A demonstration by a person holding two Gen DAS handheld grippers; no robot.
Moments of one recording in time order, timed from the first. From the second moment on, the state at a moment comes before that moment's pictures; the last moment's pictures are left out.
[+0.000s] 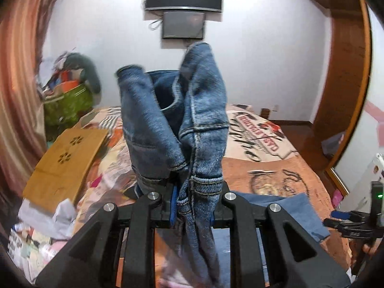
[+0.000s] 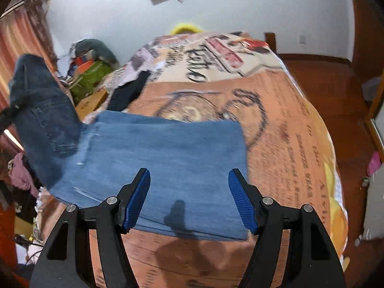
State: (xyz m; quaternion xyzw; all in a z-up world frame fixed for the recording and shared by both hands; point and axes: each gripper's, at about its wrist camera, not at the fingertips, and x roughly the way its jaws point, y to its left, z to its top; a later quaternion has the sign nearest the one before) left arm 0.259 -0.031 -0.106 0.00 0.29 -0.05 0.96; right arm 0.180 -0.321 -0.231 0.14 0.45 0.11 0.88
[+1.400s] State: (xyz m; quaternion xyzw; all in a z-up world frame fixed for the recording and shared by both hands) left arm 0.256 -0.291 -0.254 0.20 0.48 -0.25 0.82; right arm 0.110 -0.382 -0.253 0.19 0.44 0.08 0.87
